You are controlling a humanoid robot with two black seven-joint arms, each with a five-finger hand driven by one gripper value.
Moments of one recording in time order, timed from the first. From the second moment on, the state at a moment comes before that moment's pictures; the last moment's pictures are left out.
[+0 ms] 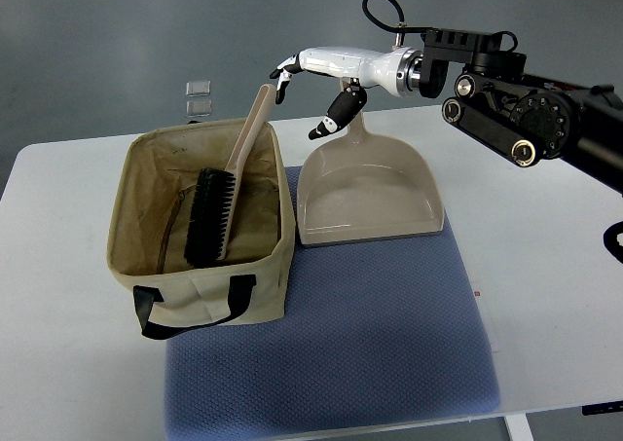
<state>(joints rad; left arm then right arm) 0.00 0.00 -0.21 -0.16 -0.06 -0.02 -0.03 1.24 -0.18 0.35 0.72 -1.41 0.23 0.38</state>
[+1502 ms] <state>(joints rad) 0.00 0.00 -0.21 -0.16 -0.06 -0.02 -0.03 0.89 -0.20 0.66 0.47 -0.23 0.10 0.38</state>
